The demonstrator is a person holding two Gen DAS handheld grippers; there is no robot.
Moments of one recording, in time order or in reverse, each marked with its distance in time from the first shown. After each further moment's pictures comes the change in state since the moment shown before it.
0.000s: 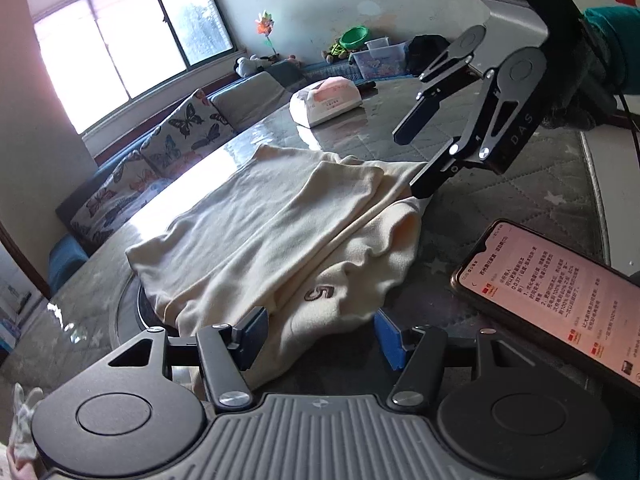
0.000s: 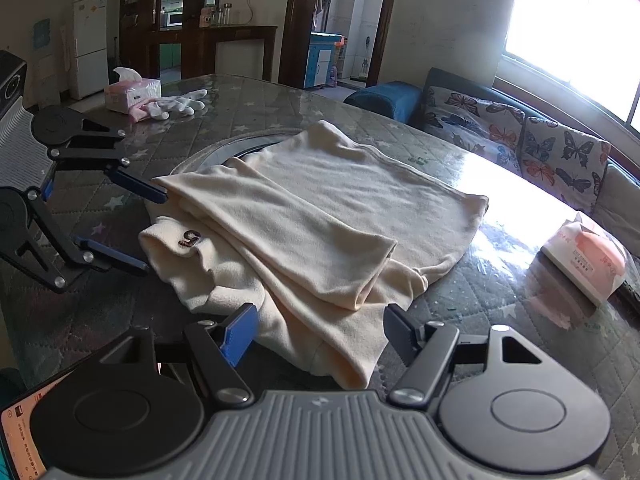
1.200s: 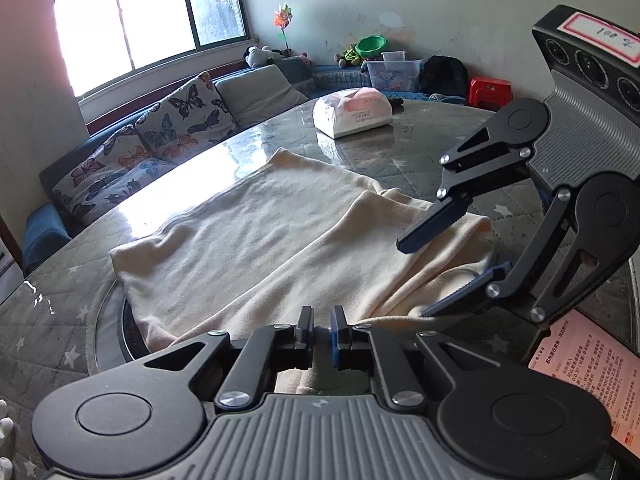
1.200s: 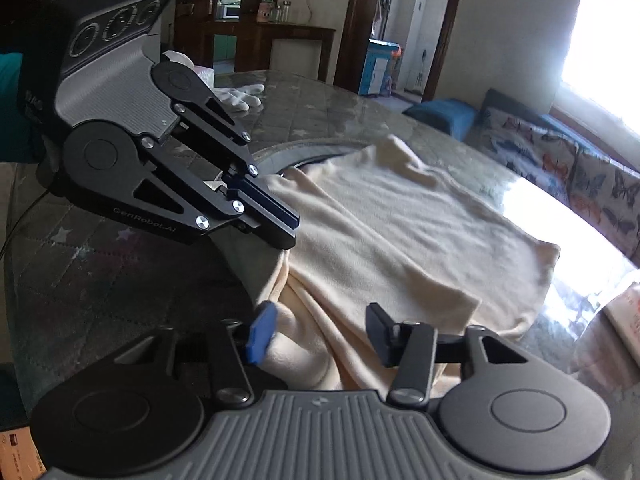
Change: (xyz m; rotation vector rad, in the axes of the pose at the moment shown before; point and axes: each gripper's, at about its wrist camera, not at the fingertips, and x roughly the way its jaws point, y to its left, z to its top) left arm 0.044 0.055 0.026 -0.172 0.009 -0.083; right arm 0.041 0.030 0.021 -0.123 -0.012 0.125
